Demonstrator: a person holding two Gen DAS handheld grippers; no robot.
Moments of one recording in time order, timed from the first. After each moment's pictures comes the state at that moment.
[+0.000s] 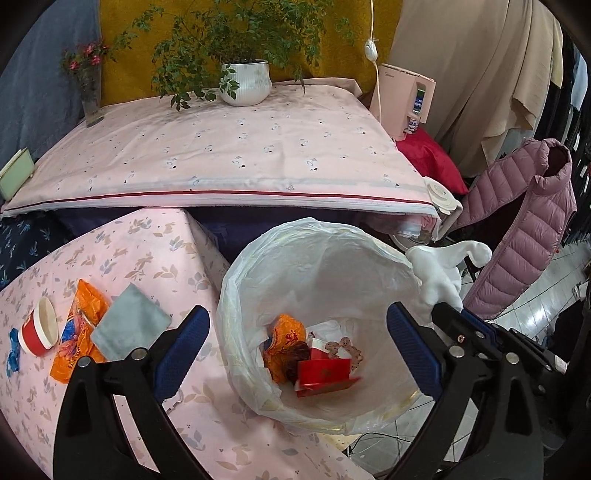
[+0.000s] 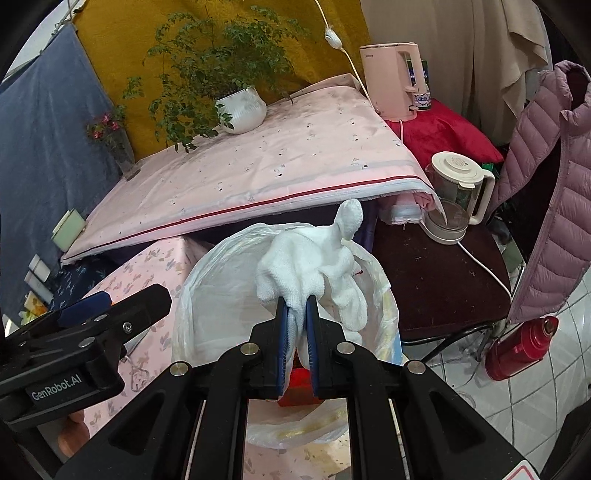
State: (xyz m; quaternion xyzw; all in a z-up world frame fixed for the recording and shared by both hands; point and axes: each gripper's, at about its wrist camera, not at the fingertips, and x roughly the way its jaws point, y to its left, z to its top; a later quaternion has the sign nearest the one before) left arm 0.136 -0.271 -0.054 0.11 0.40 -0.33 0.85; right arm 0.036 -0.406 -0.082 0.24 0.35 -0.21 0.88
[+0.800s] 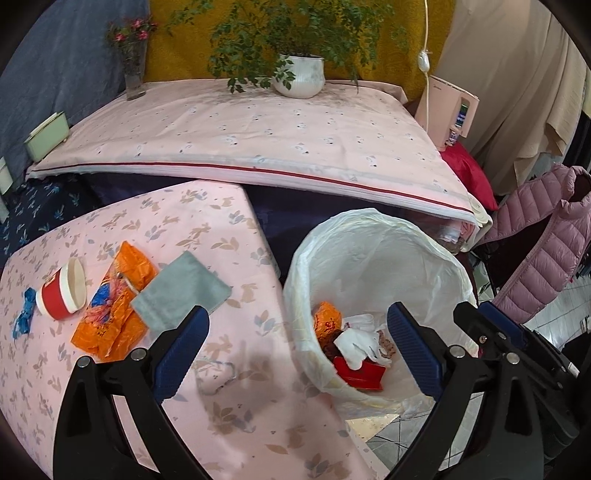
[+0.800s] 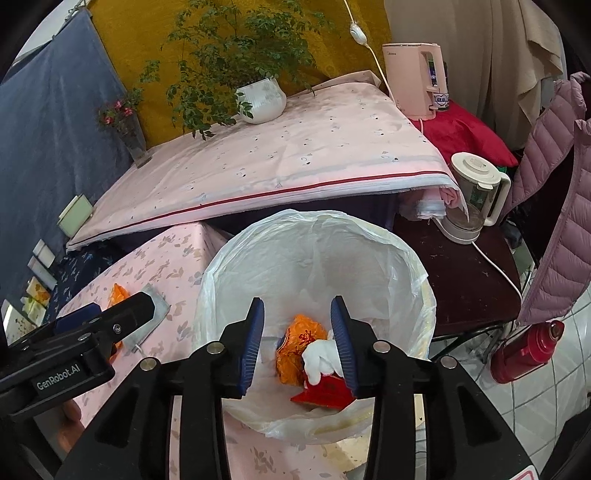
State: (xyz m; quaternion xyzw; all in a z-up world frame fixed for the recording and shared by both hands) left arm 0.154 -0.206 -0.064 0.07 0.42 -0.27 0.86; right arm 0.052 -0.369 -0.083 0.22 0.35 -0.19 0.89
